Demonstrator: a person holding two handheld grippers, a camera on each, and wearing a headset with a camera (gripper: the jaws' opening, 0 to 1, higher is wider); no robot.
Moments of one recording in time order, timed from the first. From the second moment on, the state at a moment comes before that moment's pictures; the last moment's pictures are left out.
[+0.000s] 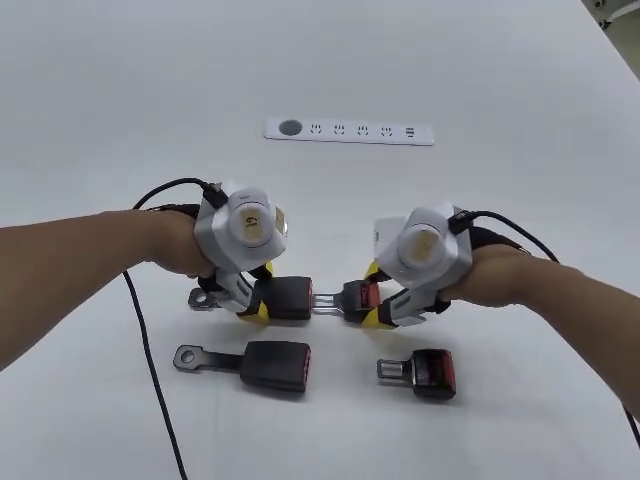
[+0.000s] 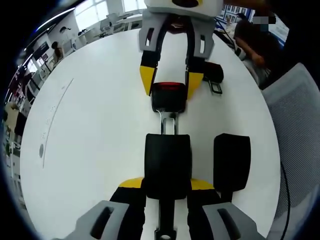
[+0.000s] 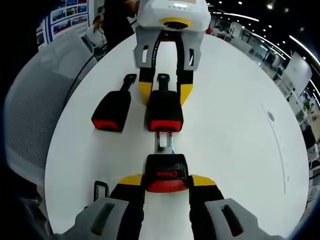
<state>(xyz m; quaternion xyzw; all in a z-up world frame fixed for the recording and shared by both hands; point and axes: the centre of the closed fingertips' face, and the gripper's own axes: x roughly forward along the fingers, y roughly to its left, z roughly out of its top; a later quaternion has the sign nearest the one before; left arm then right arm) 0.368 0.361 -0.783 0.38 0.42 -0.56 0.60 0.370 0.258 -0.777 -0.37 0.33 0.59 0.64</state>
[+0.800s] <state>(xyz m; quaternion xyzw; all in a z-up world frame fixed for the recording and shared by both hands) 0.367 0.361 -0.784 0.38 0.41 -0.57 0.60 0.370 0.273 -0.781 -0.35 0.32 0.59 0.65</state>
